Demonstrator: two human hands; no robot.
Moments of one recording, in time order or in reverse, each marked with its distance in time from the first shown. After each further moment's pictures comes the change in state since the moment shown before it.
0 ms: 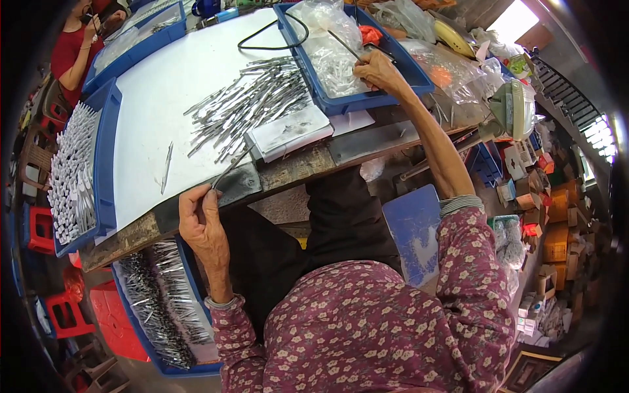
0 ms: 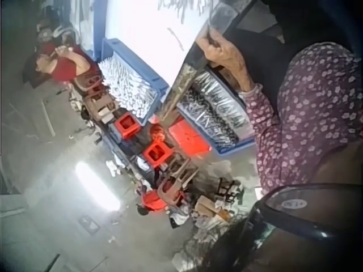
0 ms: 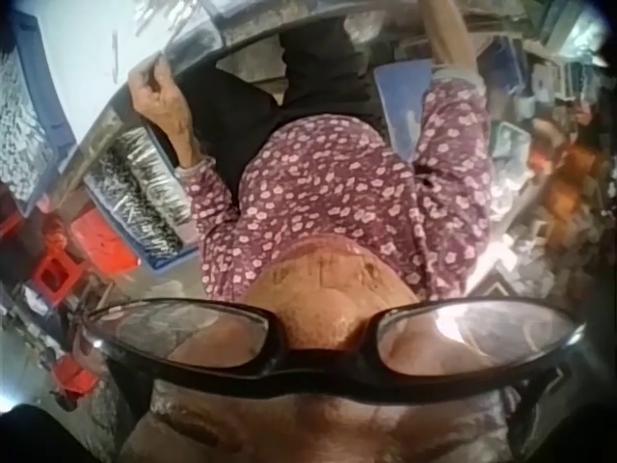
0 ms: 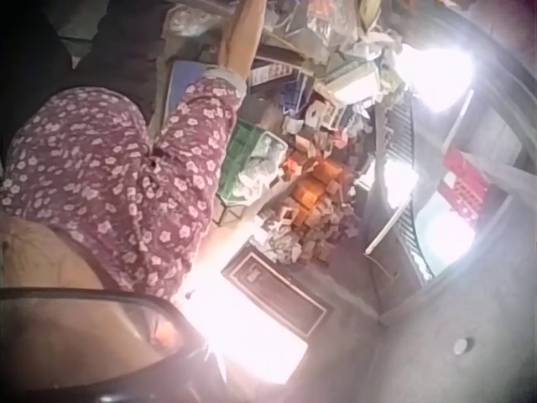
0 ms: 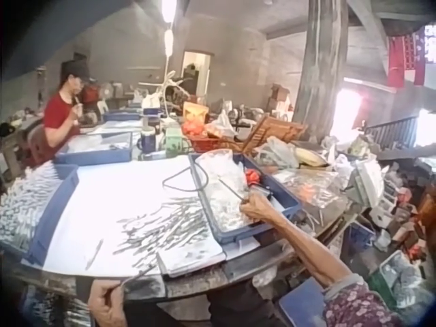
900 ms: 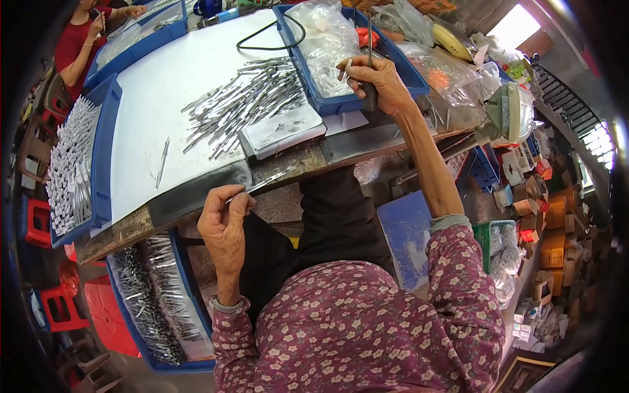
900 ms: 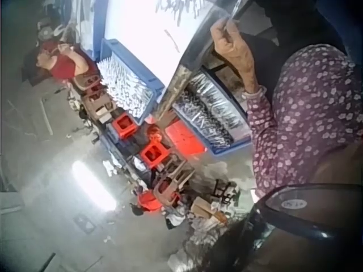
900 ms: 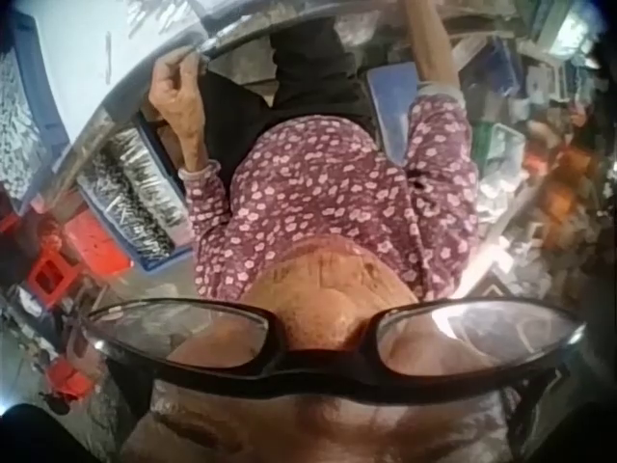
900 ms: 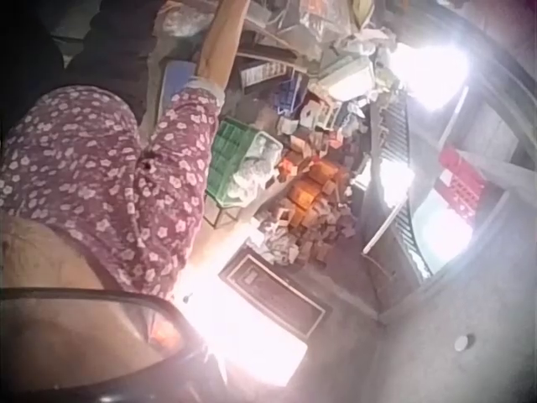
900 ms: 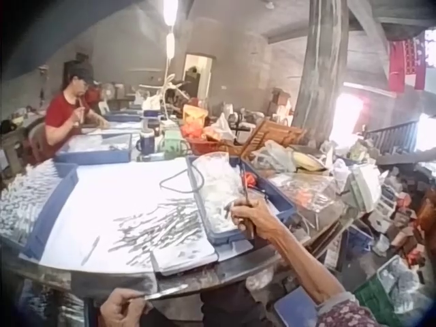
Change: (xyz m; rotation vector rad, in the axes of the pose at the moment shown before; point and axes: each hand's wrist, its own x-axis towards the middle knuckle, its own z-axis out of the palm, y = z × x) left_hand -0.024 0.020 0.024 -0.178 -0.208 -0.116; right_hand -0.051 -0.031 0.001 0.876 -0.142 -0.170
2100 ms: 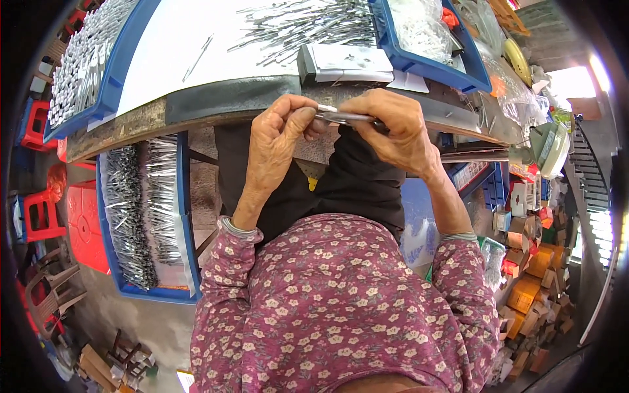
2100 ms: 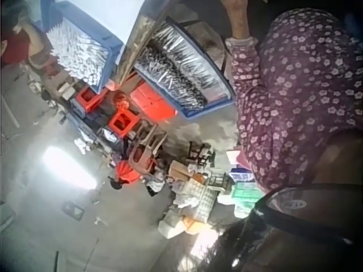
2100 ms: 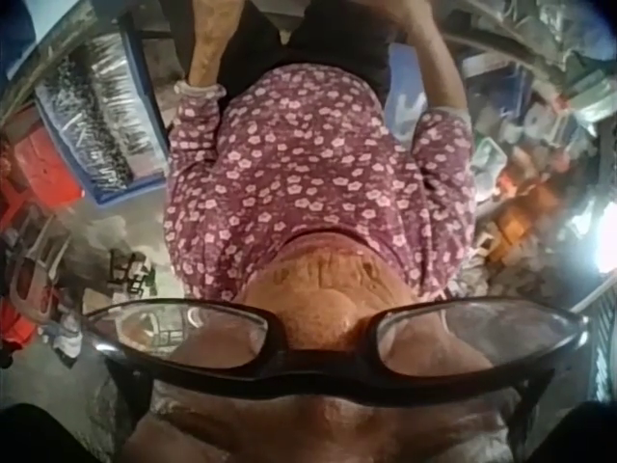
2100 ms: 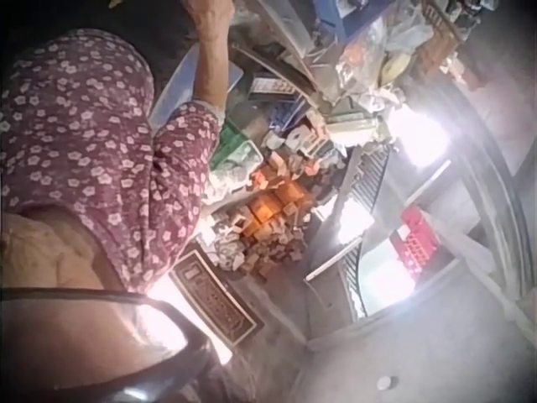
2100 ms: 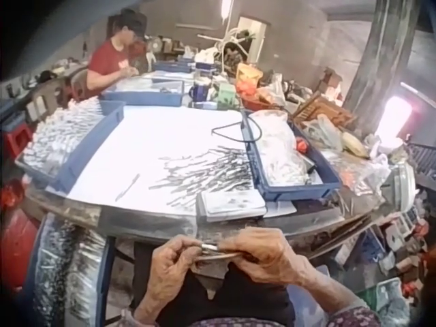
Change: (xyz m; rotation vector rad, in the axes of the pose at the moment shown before) left_hand -0.002 -0.035 0.001 -0.340 -0.151 -0.083; right_hand -0.090 0.002 0.137 -0.733 -0.323 -0.557
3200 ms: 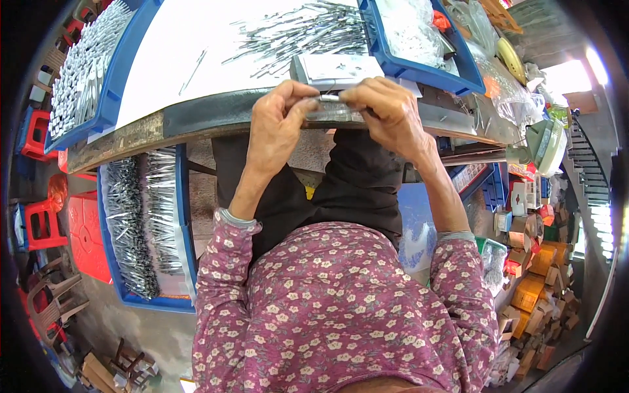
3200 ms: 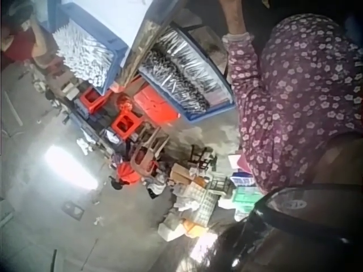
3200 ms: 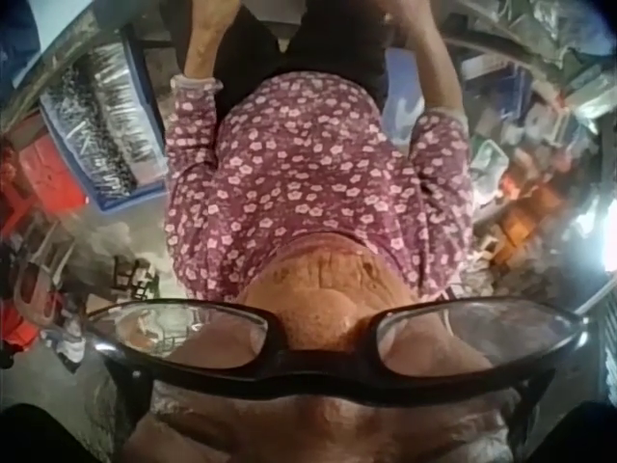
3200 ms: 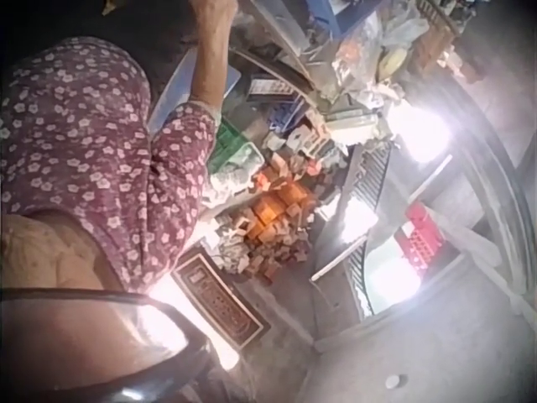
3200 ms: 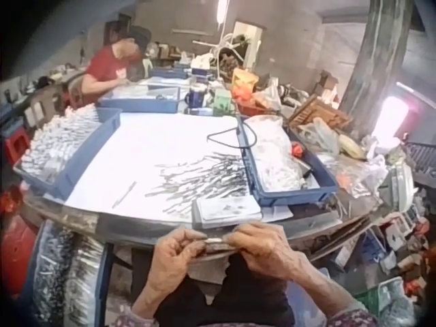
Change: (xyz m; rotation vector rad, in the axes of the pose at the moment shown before) left_hand 0.032 0.010 0.010 0.157 0.016 -0.047; right_hand 0.006 0.027 -0.008 -0.303 -0.038 -0.017
